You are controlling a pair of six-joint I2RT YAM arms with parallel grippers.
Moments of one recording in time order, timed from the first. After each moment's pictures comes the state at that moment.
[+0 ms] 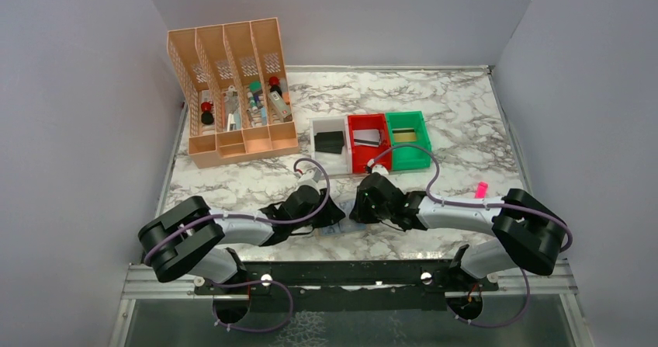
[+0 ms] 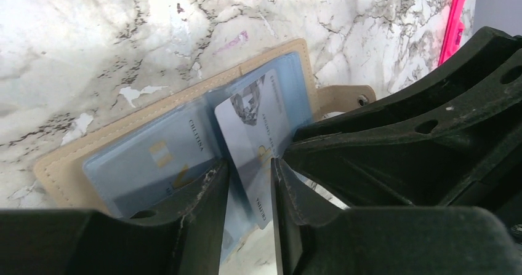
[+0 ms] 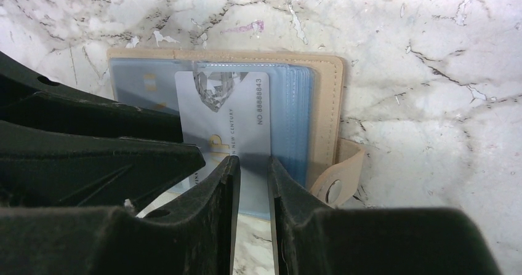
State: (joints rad) left arm -0.95 1.39 0.35 0.45 -0.04 -0.99; right arm 0.96 1.42 0.60 -0.05 0.11 0.83
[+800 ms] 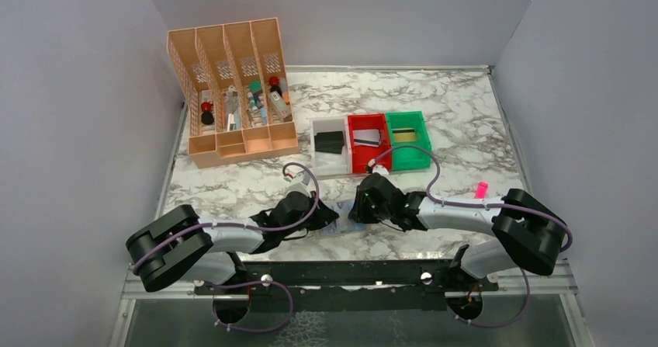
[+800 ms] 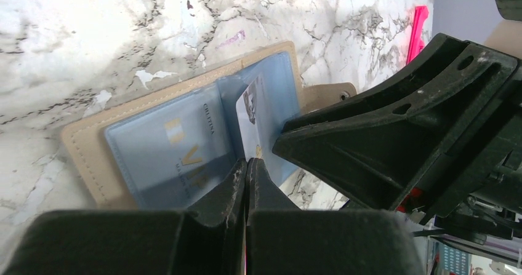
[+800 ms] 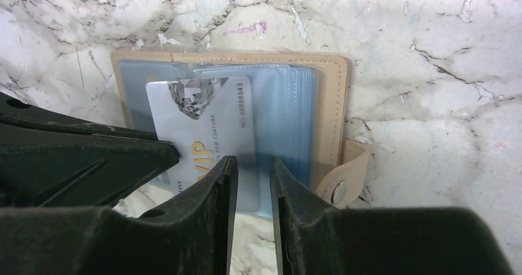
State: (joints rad) left arm -0.95 1.31 0.25 0.56 -0.07 -1.06; right arm 0.96 1.42 0.59 -0.04 0.12 0.85
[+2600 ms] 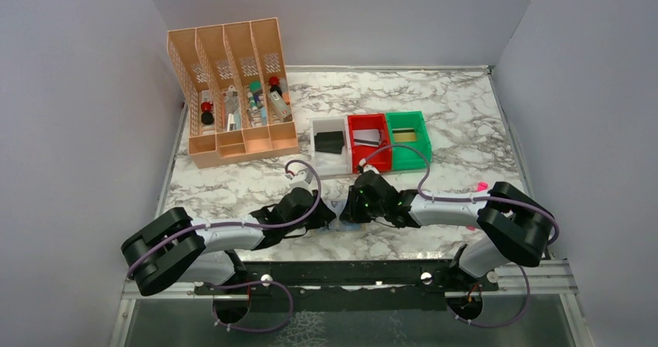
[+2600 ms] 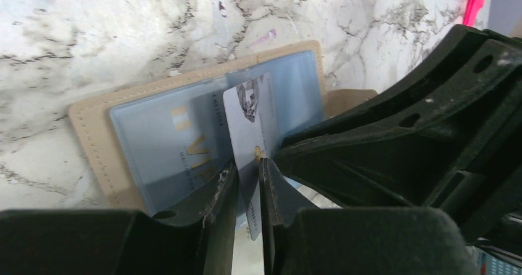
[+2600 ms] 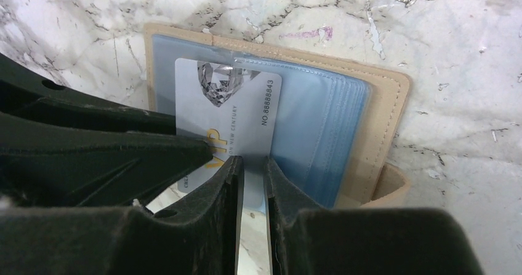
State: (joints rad) left arm -0.94 1.26 0.30 0.34 -0.11 -0.99; right arm 0.96 1.51 0.63 0.06 0.00 0.84
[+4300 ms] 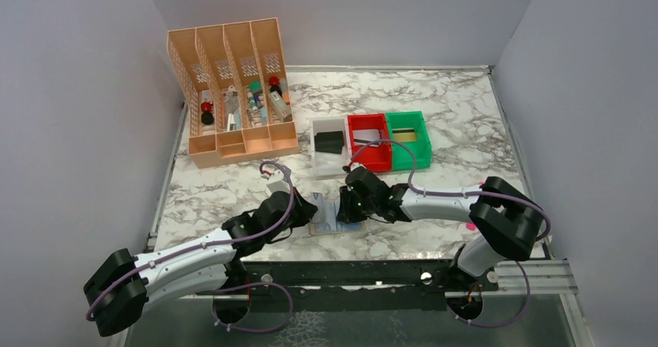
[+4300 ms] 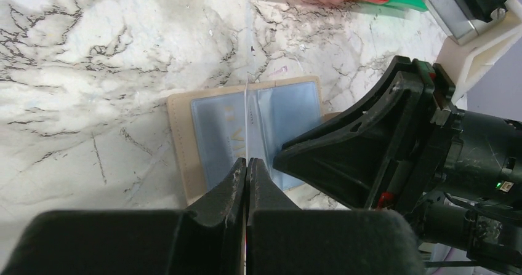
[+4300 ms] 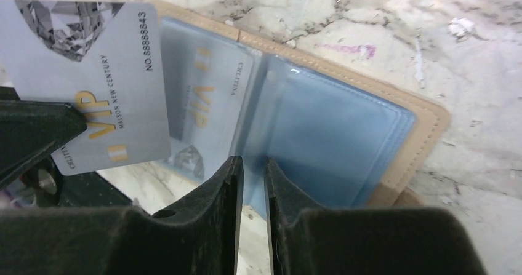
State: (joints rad) left arm -0.94 0.84 0.29 0.01 -0.28 -0.98; right arm 0.97 1.57 0.73 -0.03 -0.06 0.68
